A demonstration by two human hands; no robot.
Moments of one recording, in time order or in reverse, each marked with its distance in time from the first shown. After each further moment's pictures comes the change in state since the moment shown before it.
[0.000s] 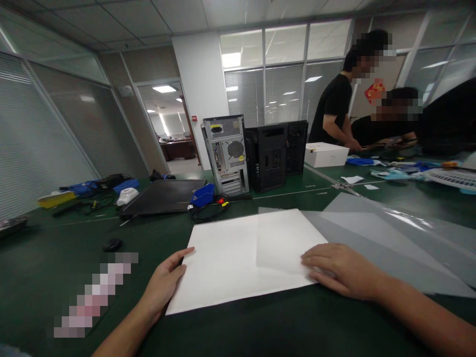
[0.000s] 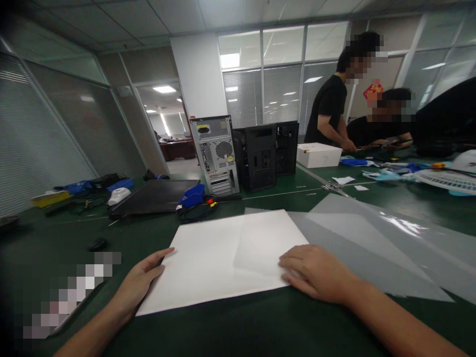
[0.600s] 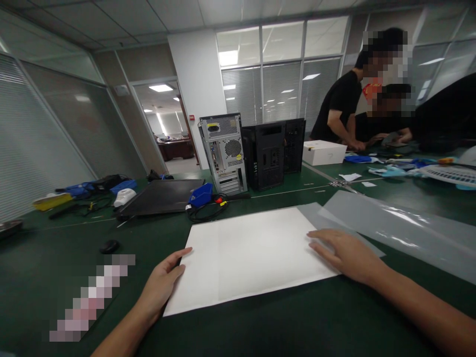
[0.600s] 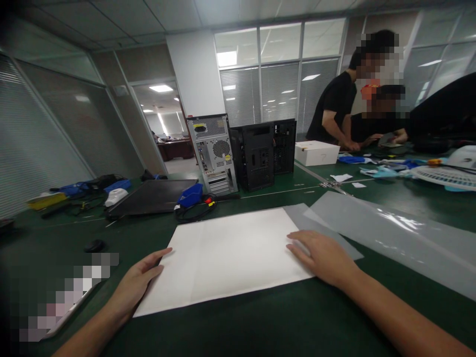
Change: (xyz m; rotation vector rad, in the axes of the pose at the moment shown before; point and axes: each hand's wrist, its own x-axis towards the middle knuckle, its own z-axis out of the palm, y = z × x) left_hand -0.003 0.005 0.006 -0.027 0.029 -0.001; right_hand -0.006 0.029 0.010 -0.079 0.080 0.515
